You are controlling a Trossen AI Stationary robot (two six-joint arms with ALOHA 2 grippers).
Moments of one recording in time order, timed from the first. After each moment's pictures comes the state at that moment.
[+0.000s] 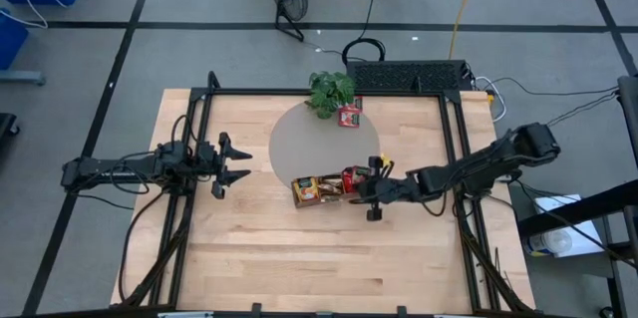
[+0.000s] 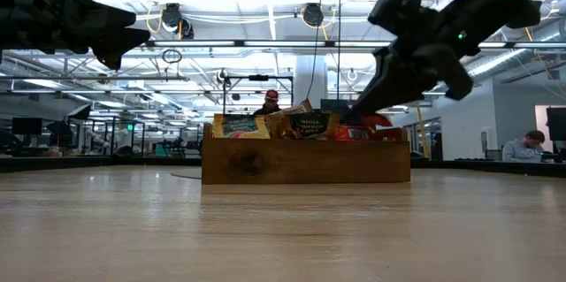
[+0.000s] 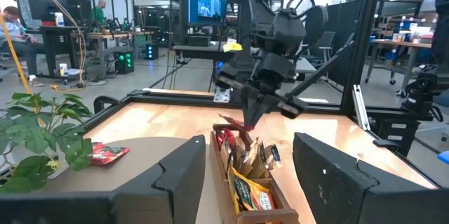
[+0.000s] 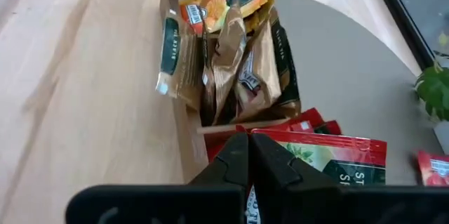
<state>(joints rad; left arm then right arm) 0.08 0.20 0.03 0.24 0.08 -0.06 0.23 1.44 0.62 0.13 0.41 -0.07</state>
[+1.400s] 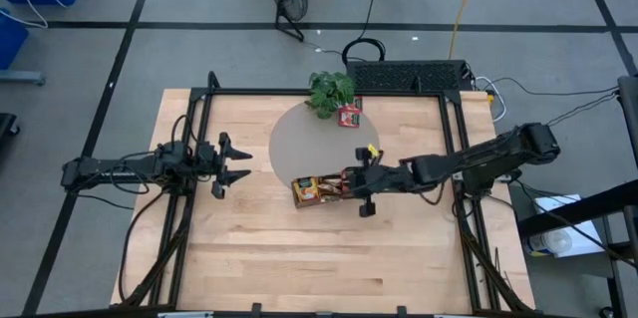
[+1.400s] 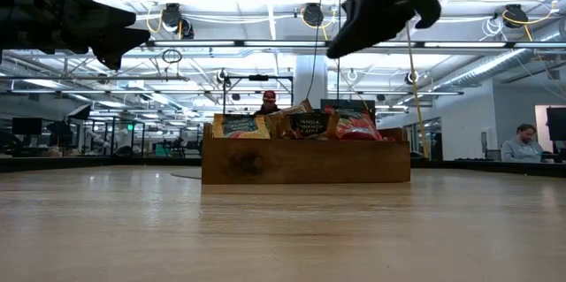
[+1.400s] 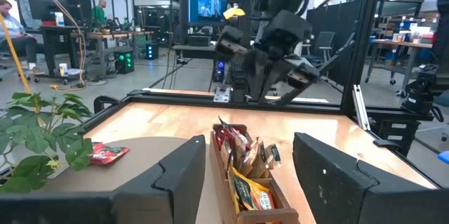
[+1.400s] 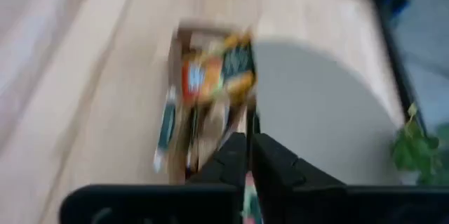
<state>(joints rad) 0.08 0.20 0.03 0.24 0.08 -0.06 0.19 1.44 0.93 -0.19 0.31 -0.18</state>
